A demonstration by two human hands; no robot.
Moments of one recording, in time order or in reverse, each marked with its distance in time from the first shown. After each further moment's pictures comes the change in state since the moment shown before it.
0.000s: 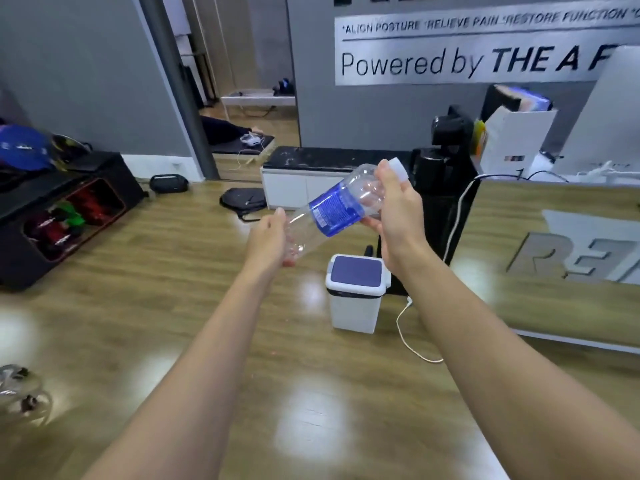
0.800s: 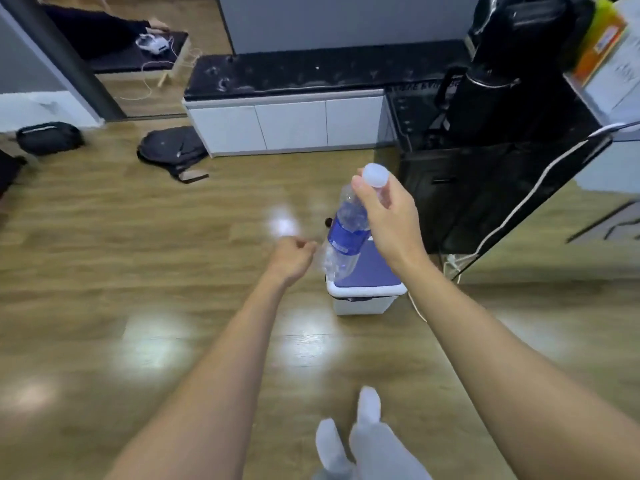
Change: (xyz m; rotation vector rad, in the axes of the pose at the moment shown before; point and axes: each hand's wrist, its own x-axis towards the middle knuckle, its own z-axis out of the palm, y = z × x) left_hand 0.445 -0.140 0.120 0.493 -0.512 -0.195; right_hand 0.375 0.201 0.090 -0.407 0.153 0.077
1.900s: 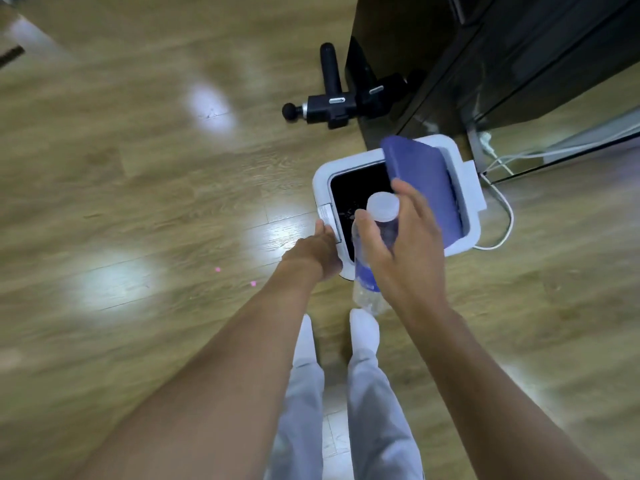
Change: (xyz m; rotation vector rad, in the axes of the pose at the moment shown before) left_hand 0.333 -0.228 0.154 0.908 -0.807 -0.096; right_hand 0.145 0.353 0.114 -0.663 0.199 0.243
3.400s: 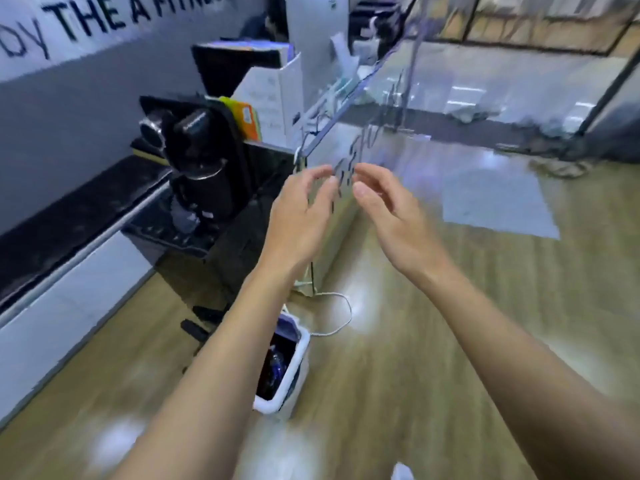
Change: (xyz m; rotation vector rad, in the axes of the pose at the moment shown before) left_hand -0.522 0.306 -0.094 -0.240 0.487 1.323; right_hand -0.242 -0.175 -0.439 0.441 0.775 -0.044
